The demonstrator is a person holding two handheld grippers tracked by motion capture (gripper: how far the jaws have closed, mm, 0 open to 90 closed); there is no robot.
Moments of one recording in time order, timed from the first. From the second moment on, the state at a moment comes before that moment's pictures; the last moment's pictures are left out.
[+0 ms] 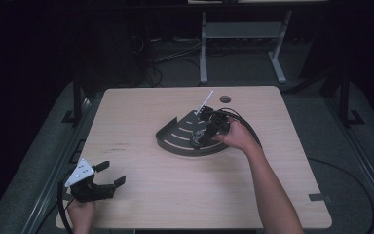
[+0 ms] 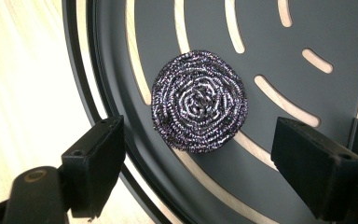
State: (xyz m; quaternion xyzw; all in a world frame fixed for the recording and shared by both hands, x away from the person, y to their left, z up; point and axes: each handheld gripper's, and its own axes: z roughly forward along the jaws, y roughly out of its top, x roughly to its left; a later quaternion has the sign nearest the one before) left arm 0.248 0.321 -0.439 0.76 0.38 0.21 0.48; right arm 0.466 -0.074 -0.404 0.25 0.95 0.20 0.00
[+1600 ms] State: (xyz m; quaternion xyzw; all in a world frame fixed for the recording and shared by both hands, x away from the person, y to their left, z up) left arm 0.246 0.319 -0.439 0.76 0.37 0.21 0.48; right arm 0.420 -0.110 -0.389 0.24 0.94 0.22 0.02
